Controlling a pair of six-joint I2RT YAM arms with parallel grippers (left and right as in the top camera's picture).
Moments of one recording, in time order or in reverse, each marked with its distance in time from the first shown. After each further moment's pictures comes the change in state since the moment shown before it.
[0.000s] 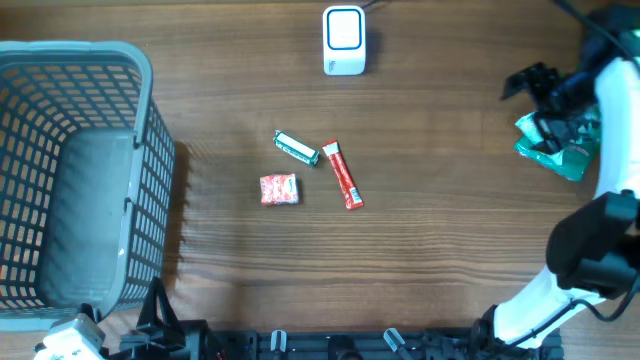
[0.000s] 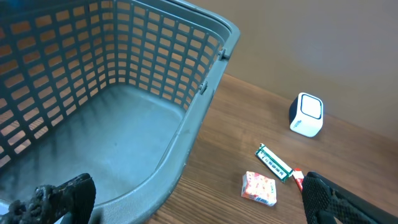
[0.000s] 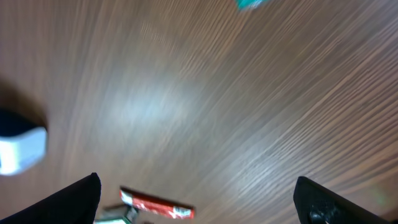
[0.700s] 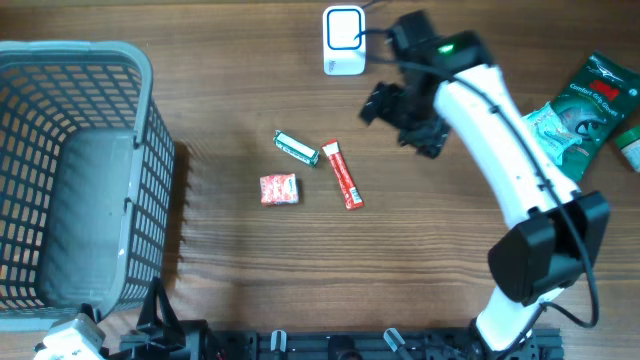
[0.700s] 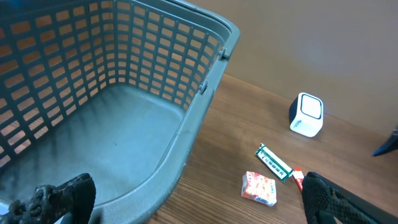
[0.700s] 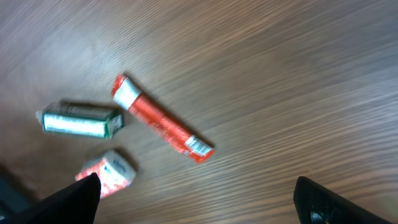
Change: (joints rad) left arm 0.000 0.000 0.000 0.000 0.000 0.000; right arm 0.627 0.000 -0.026 0.068 0.121 0.079
